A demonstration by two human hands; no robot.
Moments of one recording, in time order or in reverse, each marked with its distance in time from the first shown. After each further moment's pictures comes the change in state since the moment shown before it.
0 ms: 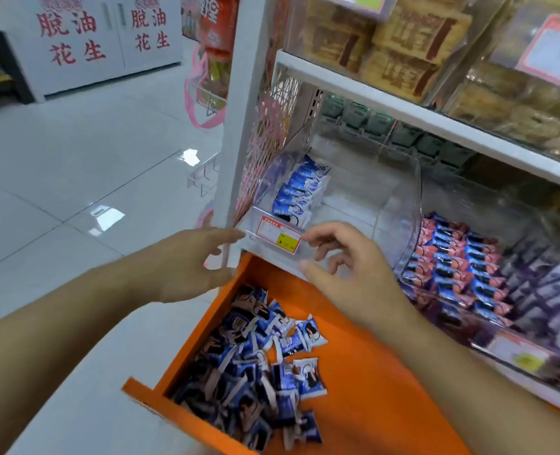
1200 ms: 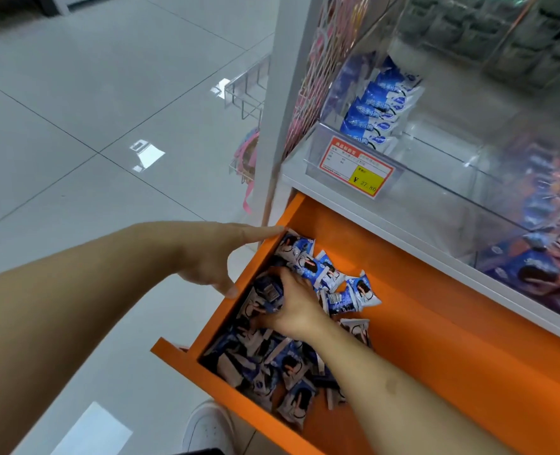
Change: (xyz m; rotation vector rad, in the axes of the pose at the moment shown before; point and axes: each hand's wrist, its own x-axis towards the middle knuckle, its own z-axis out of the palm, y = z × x) left_hand 0.028 -0.076 0.062 0.089 -0.480 -0.150; right_hand -0.025 0.173 0.216 -0.274 -0.536 0.525
